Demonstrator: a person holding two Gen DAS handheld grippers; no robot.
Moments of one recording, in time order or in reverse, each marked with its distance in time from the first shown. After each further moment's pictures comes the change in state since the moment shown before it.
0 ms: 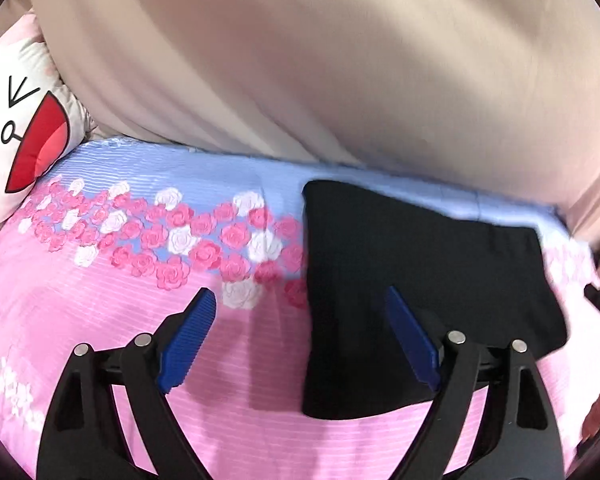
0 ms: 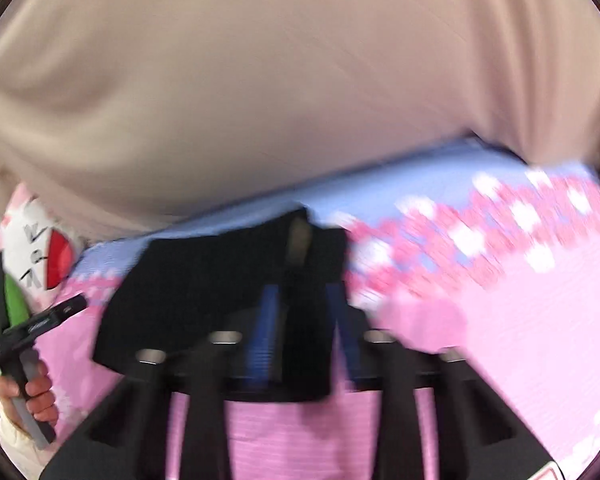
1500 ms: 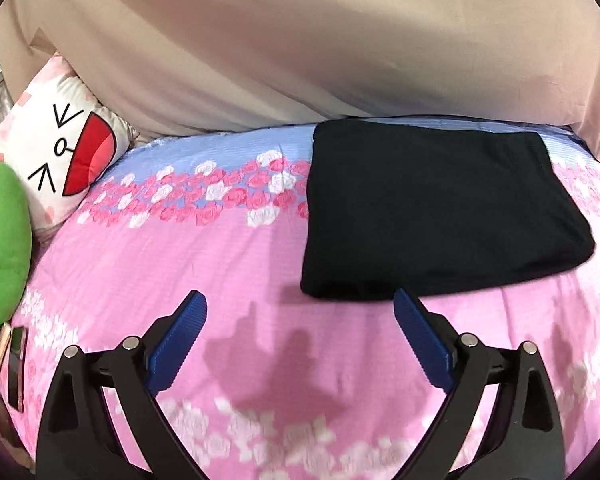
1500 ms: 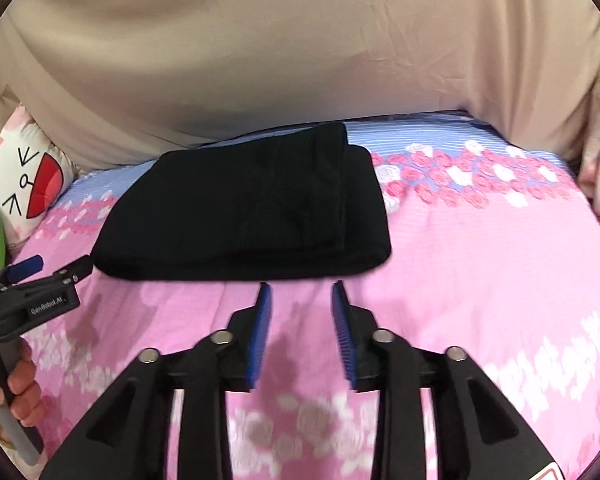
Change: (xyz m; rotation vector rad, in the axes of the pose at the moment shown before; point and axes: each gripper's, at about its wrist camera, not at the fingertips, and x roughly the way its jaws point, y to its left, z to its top) left arm -0.053 -0.057 -0.092 0.155 -0.008 0.236; right arm -0.043 0.061 -0.091 -0.096 0.084 -0.183
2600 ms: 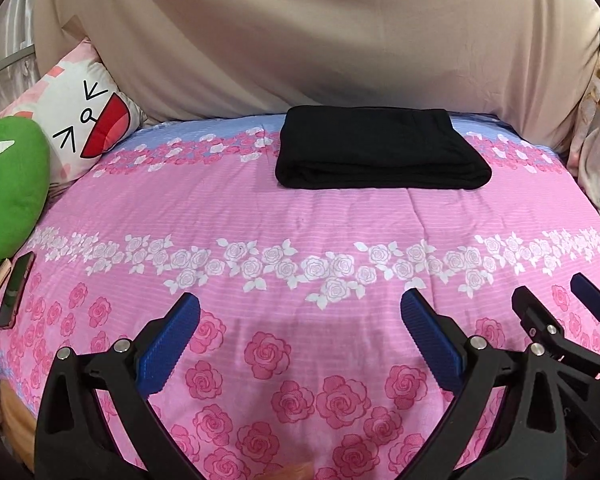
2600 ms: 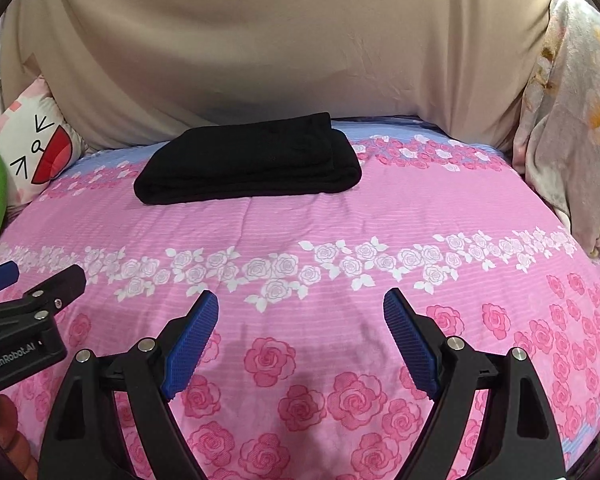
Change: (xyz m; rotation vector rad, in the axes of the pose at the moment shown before) left arm -0.128 0.001 -0.126 -0.024 -0.078 -0.105; right arm -0.104 0.041 -0.117 -0.029 -0.103 -0.129
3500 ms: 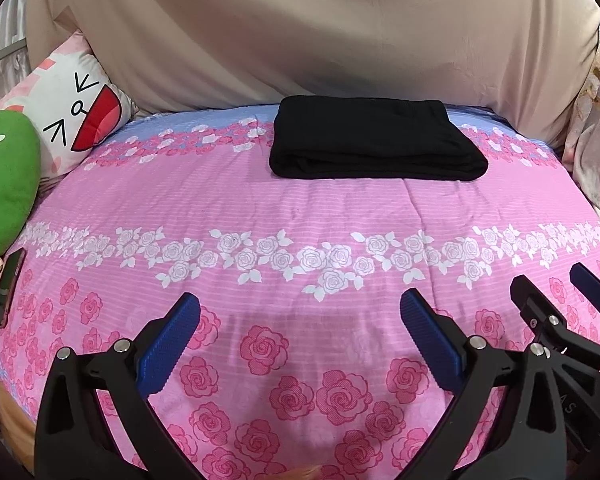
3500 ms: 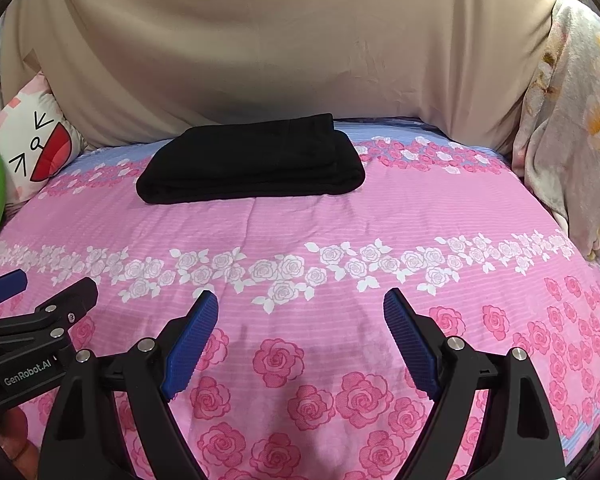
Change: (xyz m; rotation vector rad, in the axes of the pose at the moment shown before) left arm 0.007 0.001 -0.003 0.007 0.024 -0.030; right arm -0.002 0.006 0.003 -0.006 0.009 -0.008
